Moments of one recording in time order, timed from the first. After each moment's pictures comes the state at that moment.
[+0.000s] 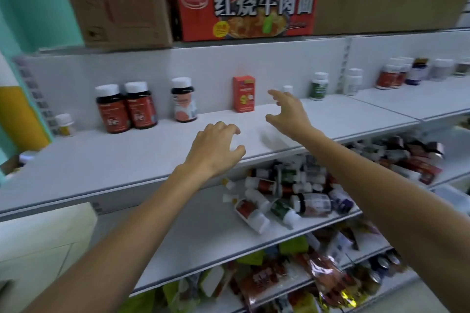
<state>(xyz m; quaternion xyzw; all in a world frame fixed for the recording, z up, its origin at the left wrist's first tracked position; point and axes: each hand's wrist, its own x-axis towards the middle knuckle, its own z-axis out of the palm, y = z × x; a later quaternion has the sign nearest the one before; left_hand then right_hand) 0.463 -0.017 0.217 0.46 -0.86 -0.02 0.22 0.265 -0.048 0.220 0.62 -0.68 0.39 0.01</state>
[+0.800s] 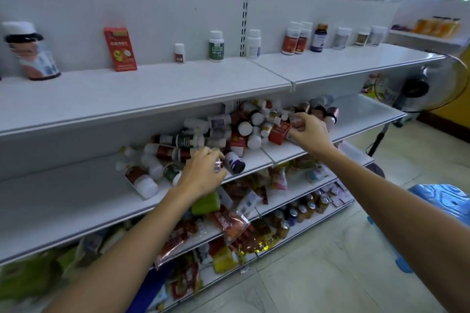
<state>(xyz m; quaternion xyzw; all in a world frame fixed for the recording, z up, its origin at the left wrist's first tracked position) 0.230 0.074 0.081 0.43 -0.87 -0.18 0.18 -0.021 0.135 0.124 0.50 -0.80 0.33 -0.03</state>
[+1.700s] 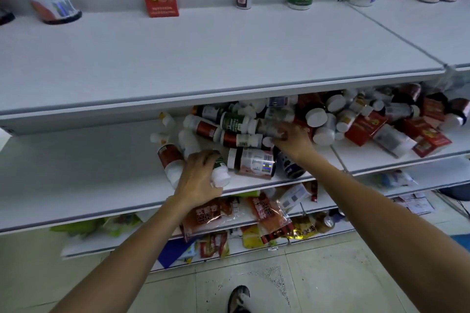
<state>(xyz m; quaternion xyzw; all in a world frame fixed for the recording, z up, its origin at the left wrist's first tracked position) 0.291 -0.042 -0.041 0.53 -0.83 -0.14 0.09 0.040 -0.065 -0.007 0.62 -0.71 0.24 -0.21</state>
